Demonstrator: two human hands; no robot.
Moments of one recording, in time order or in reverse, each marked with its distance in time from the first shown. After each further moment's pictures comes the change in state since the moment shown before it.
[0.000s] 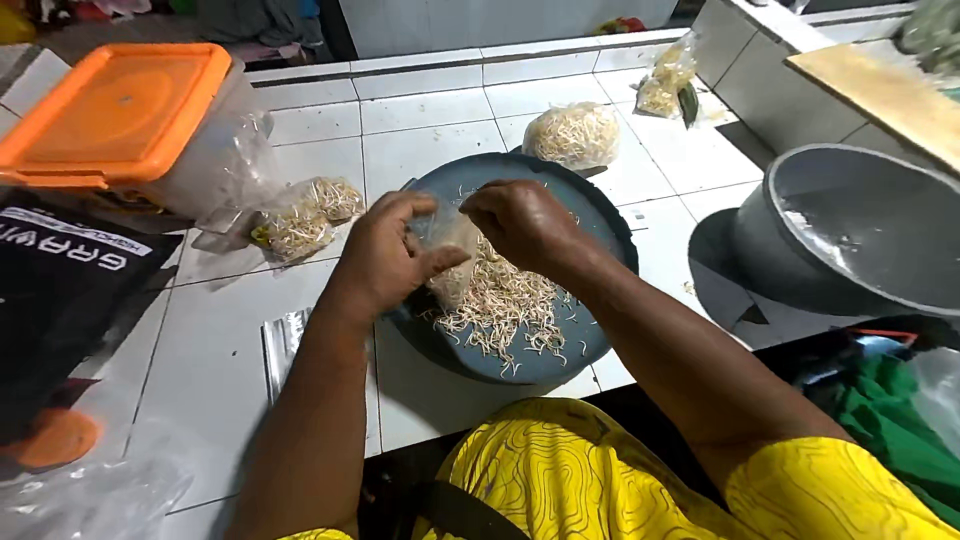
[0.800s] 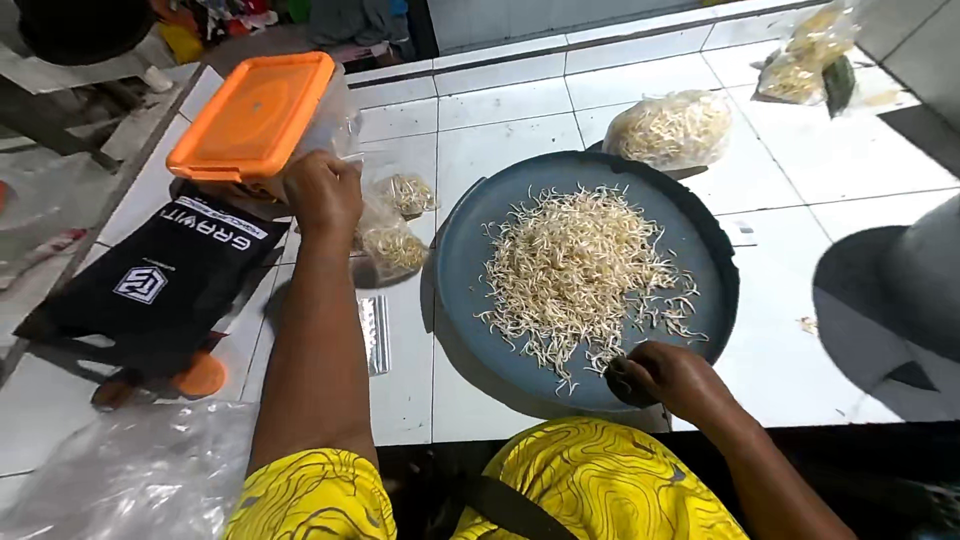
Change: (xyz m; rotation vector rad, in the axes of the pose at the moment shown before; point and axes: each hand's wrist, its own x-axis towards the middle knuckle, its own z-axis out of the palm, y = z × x) left_hand 0.047 -0.108 -0.107 0.471 0.427 -0.607; right_hand -0.212 0.087 0.074 0.071 -0.359 0.574
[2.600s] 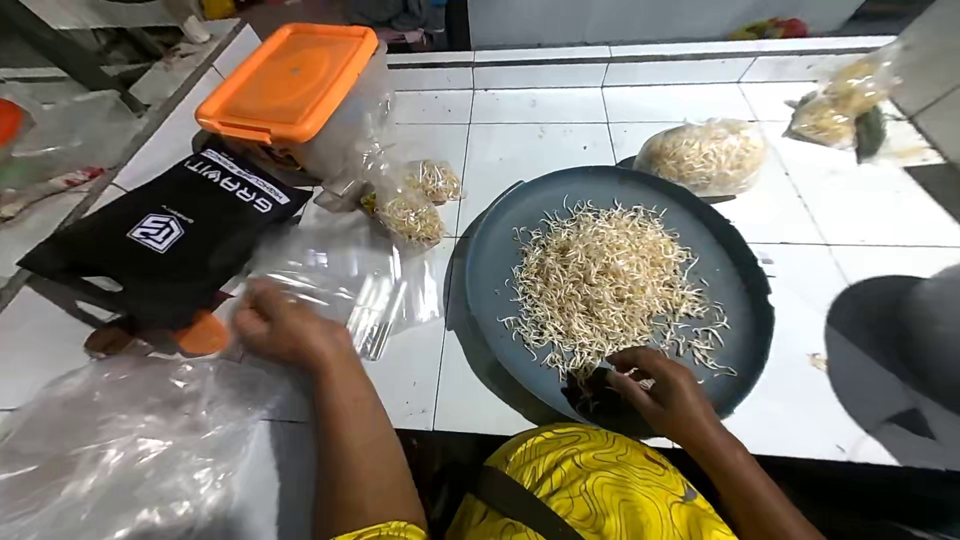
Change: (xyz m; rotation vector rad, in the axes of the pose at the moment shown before) left_hand -0.159 -0.115 0.009 -0.819 0.775 -0.305; right_hand 0.001 -0.041 0.012 0.259 0.169 -0.335
